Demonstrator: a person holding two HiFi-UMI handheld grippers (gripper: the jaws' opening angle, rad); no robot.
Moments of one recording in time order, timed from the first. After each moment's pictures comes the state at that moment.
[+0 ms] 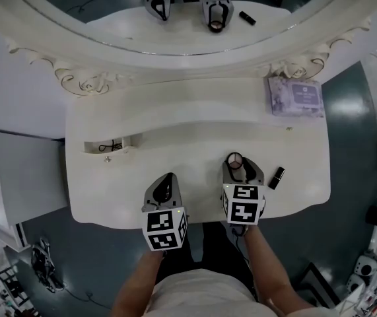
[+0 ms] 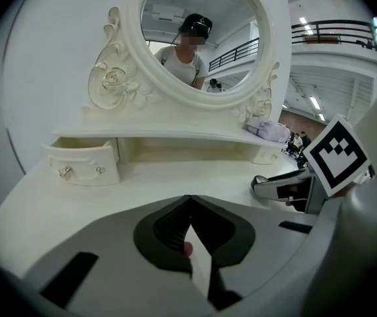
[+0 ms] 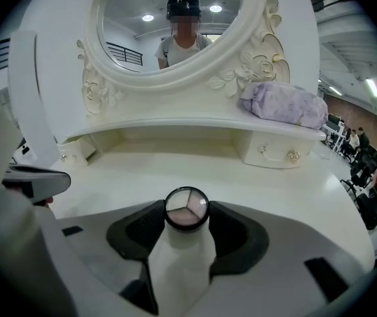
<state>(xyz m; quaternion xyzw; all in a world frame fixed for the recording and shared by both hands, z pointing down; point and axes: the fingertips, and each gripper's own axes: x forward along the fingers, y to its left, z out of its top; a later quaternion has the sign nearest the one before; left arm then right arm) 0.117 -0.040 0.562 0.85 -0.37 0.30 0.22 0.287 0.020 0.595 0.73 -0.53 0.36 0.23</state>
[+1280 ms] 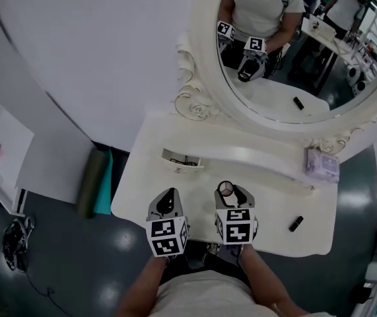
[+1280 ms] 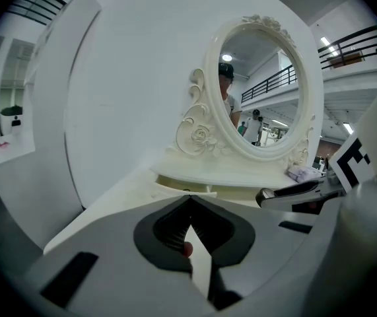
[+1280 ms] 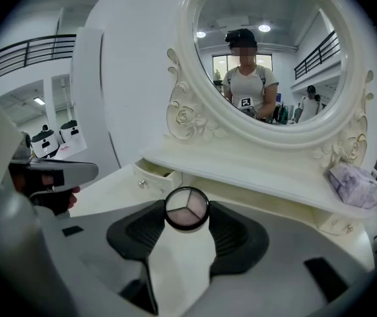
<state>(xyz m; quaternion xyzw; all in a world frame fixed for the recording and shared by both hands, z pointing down) -0.055 -0.095 0.477 0.81 -0.52 0.17 0.22 0.100 -0.070 0.500 0.64 -0.69 0.25 0.25</state>
